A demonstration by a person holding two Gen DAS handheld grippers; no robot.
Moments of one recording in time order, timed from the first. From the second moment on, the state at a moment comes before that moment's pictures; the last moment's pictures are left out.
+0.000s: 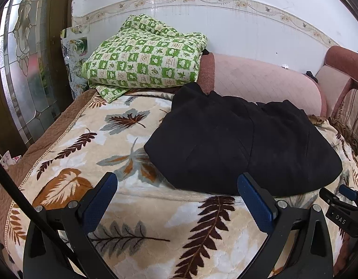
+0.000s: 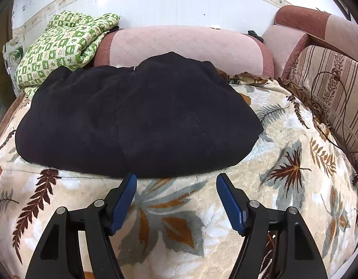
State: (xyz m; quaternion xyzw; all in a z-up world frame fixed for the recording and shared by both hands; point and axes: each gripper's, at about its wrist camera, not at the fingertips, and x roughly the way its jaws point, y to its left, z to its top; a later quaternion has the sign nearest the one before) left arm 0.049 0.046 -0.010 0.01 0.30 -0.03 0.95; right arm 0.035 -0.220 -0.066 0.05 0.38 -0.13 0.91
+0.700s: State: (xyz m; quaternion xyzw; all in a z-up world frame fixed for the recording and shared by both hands) left arm 0.059 0.050 -0.022 0.01 0.33 -0.04 0.94; right arm 0.037 -0.210 -0.072 0.02 0.39 -0.13 0.91
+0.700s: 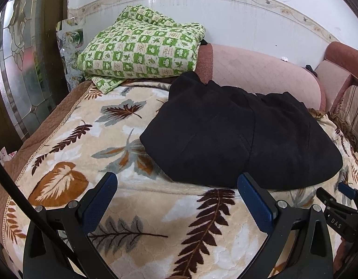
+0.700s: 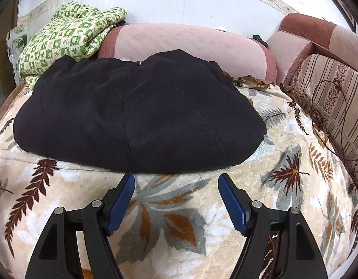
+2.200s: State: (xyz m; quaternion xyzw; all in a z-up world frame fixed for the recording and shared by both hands) left arm 0.062 0.040 -0.033 0.04 0.34 -0.03 0.94; right arm 0.036 -0.206 -0.072 0.00 0.39 -0.14 0.91
